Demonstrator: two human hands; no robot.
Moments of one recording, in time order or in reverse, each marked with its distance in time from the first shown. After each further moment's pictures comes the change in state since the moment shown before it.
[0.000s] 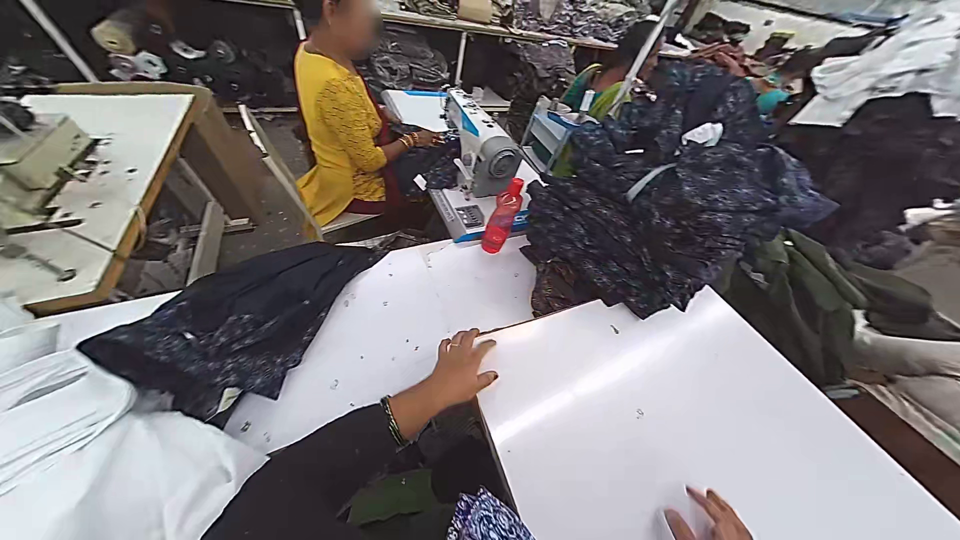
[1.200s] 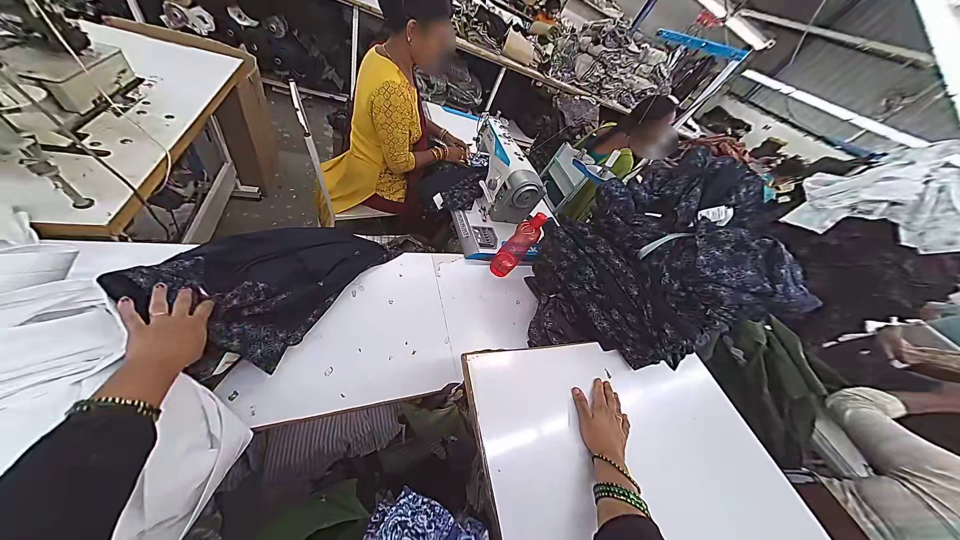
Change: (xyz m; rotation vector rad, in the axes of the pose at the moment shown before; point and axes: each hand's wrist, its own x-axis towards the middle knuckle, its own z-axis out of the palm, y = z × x) left_hand -0.219 -0.346 -0.085 0.423 0.494 -0.831; right_hand 0.161 -0.071 0.124 -0.508 -0.326 -0.011
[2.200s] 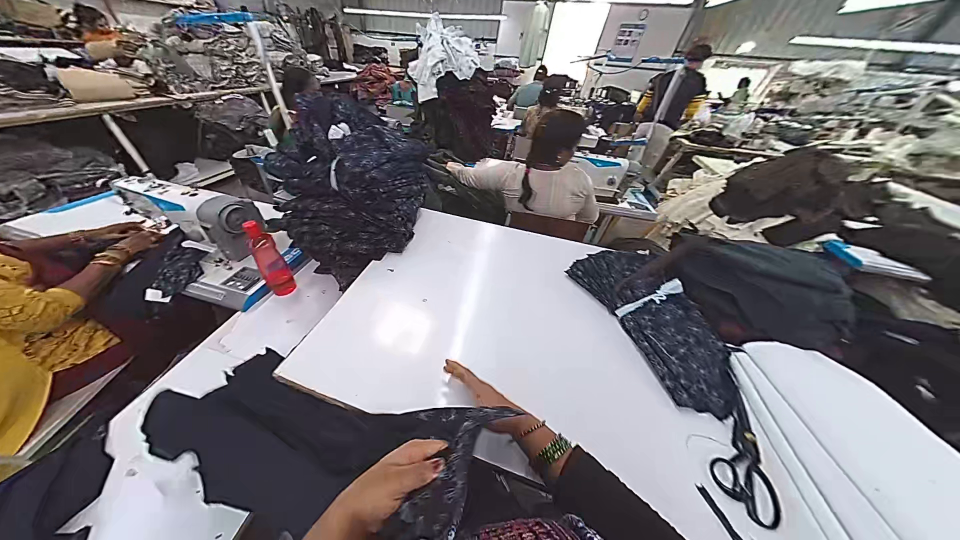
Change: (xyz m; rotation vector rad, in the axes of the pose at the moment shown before) left_hand -0.337 0.331 -0.091 -1.003 -1.801 1.387; right_hand -0.306 0.053 -0.029 0.925 -0.072 -0.273
